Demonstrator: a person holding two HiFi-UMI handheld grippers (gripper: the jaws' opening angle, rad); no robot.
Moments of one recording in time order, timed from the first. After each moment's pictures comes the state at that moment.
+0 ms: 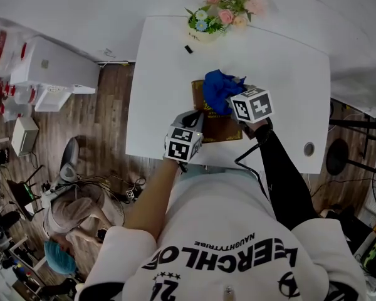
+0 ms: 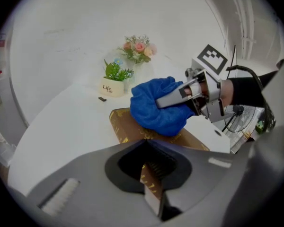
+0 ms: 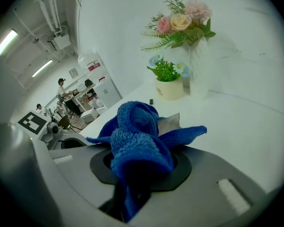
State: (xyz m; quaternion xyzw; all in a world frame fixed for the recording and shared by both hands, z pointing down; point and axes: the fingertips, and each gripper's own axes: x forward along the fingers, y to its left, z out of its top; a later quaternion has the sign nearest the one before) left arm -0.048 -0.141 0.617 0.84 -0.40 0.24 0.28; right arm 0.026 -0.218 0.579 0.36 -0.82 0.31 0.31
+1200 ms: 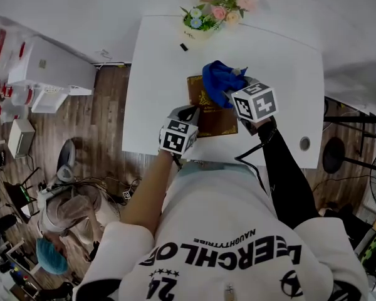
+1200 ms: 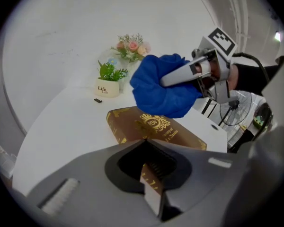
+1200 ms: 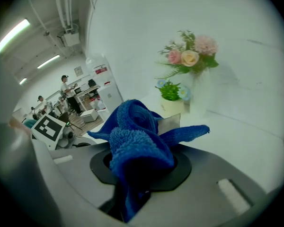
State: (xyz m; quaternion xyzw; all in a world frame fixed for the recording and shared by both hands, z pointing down) left arm -0.045 -0.137 0.613 0.85 -0.37 0.26 0.26; right arm 0.031 -0.212 0.520 0.37 -0.84 0.25 0.29
